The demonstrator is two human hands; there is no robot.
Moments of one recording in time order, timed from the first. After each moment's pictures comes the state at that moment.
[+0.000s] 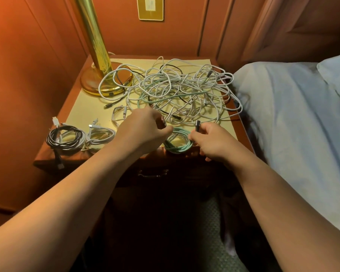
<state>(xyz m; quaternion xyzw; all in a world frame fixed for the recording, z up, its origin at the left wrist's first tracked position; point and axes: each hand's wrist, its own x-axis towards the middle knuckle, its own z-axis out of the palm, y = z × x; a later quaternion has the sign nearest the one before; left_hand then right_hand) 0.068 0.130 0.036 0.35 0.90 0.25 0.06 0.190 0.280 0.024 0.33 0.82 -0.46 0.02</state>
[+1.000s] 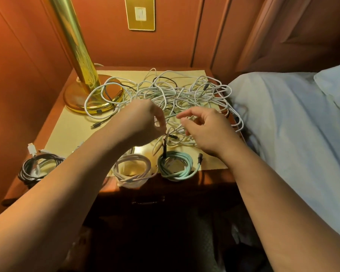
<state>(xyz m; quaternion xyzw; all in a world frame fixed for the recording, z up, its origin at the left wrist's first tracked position) 0.002 0.171 0.058 0.45 0.86 0.19 0.09 0.135 0.312 0.036 0.26 0.87 -0.41 -0.12</state>
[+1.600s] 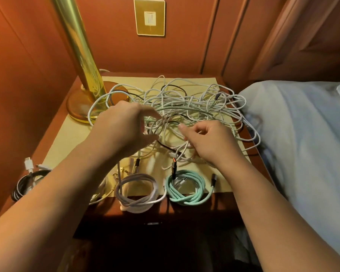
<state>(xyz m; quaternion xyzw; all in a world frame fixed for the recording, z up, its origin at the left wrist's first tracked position) -0.031 0.150 0.056 0.45 0.88 0.18 -0.02 0.097 0.318 0.013 0.35 0.85 -0.39 -0.12</state>
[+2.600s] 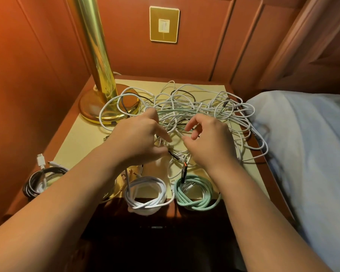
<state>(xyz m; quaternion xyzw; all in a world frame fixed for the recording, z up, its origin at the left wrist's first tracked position) -0.038 0.150 0.033 0.48 0.87 0.12 -0.01 0.077 0.301 0.016 0.28 0.91 -0.24 -0.21</state>
